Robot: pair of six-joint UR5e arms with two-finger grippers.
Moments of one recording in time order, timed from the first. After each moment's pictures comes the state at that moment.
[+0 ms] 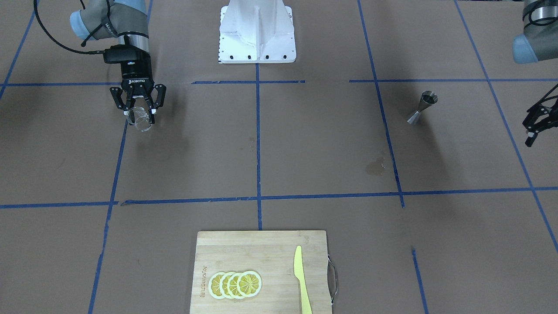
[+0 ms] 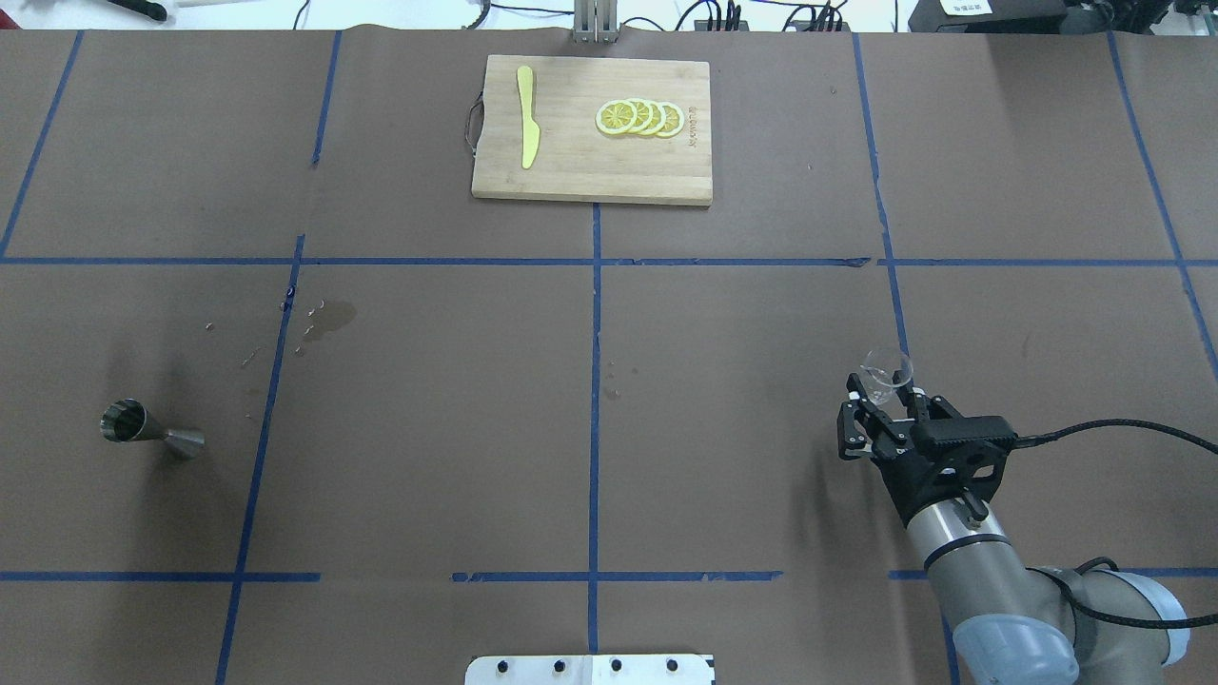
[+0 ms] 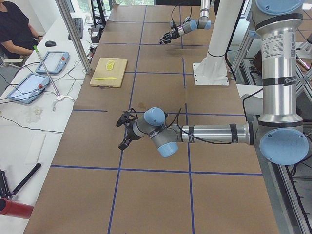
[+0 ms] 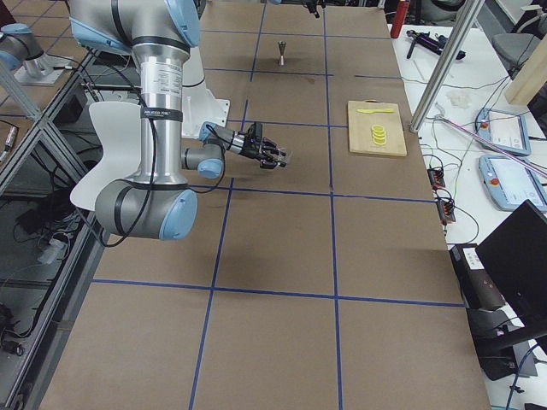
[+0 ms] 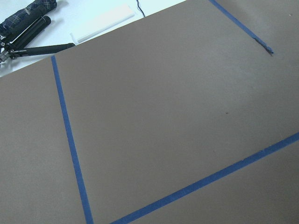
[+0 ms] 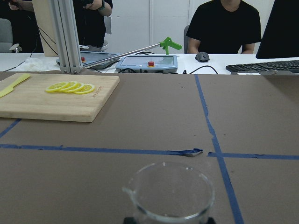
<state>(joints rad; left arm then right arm) -1.29 -1.46 -1.56 -2.61 -2.06 -0.35 0.09 -1.65 1.82 -0.77 0.54 1.35</state>
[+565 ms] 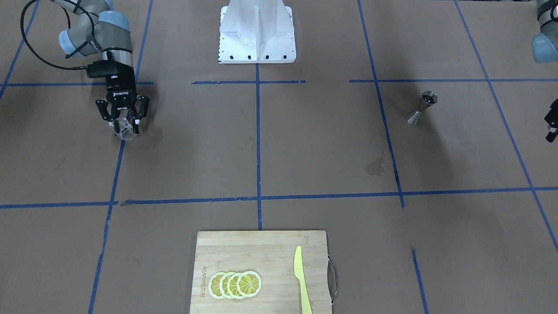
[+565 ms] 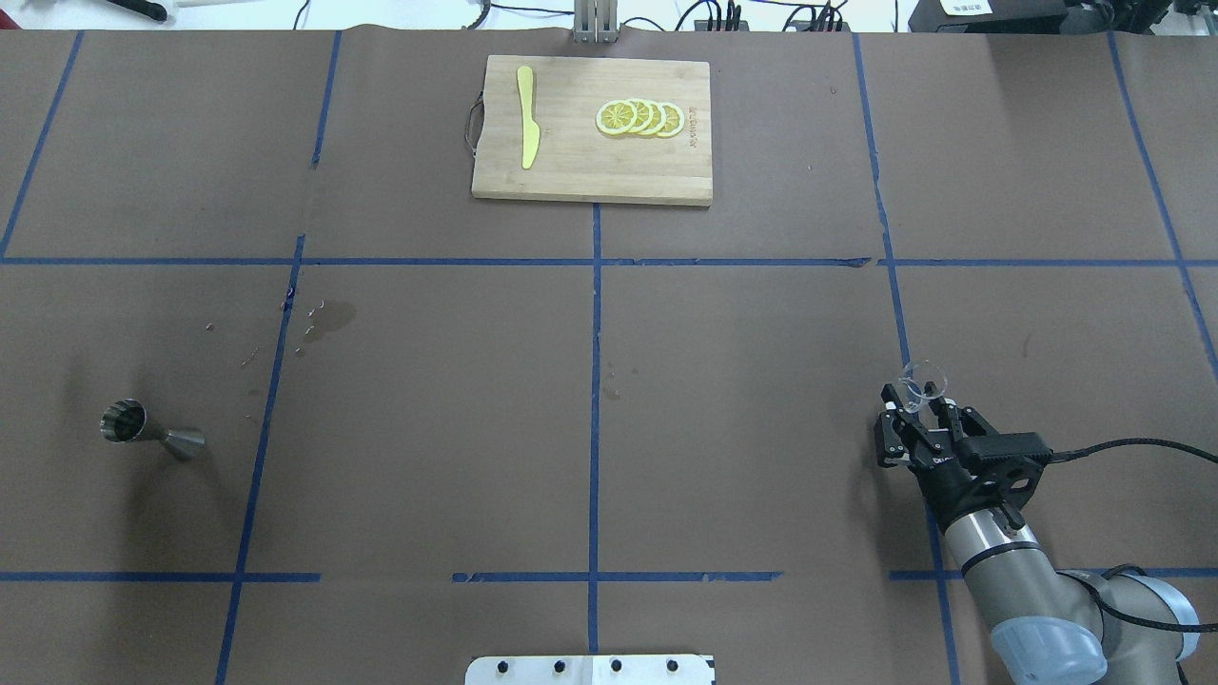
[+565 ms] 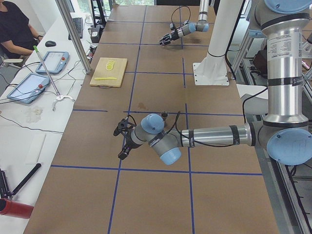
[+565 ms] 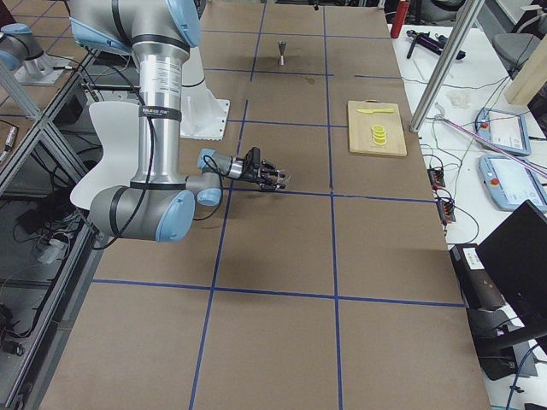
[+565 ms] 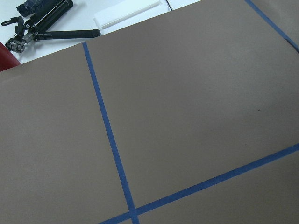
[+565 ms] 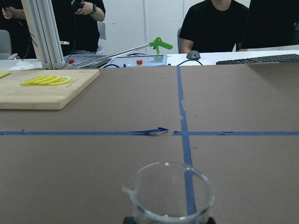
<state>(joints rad) -1.37 -1.45 -1.53 -2.58 -2.14 -0.34 0.08 -1.67 1.67 -0.56 0.50 1.34</state>
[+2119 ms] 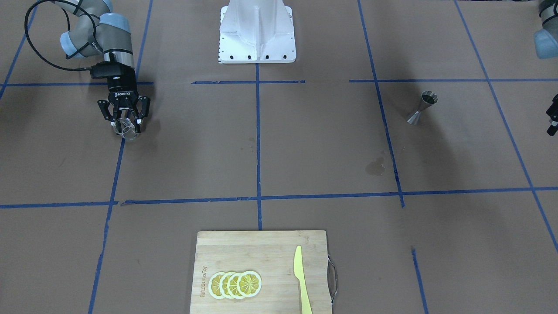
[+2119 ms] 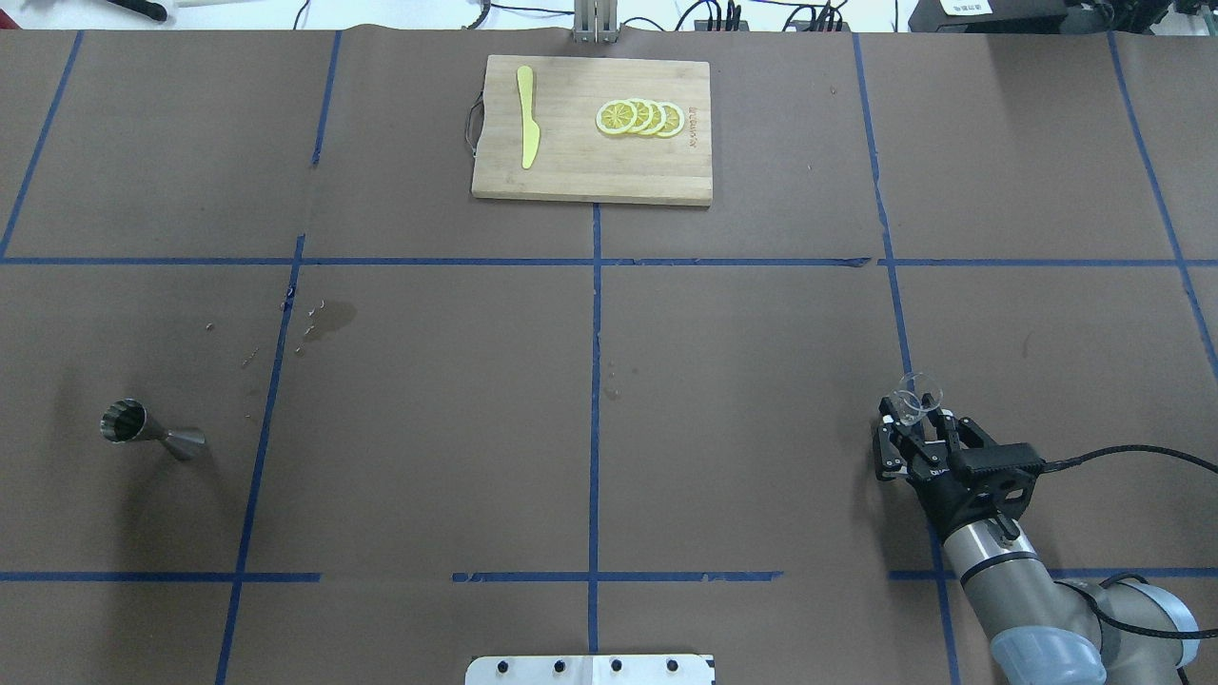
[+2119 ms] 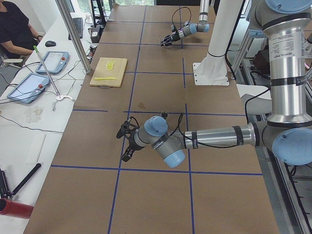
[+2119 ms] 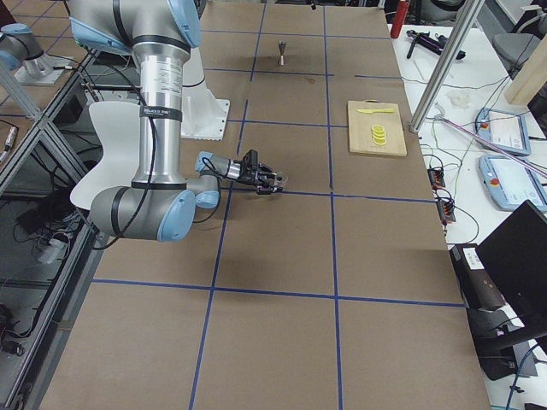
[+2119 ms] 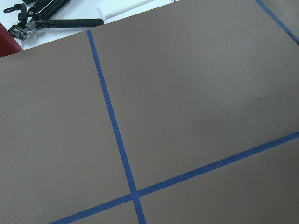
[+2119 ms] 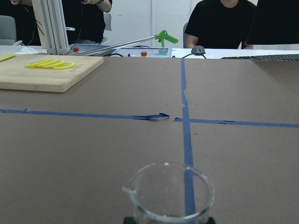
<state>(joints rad) -1.37 -1.42 -1.54 -2.60 -2.15 -0.35 0.06 -1.67 1.65 -0.56 0.51 1.31</state>
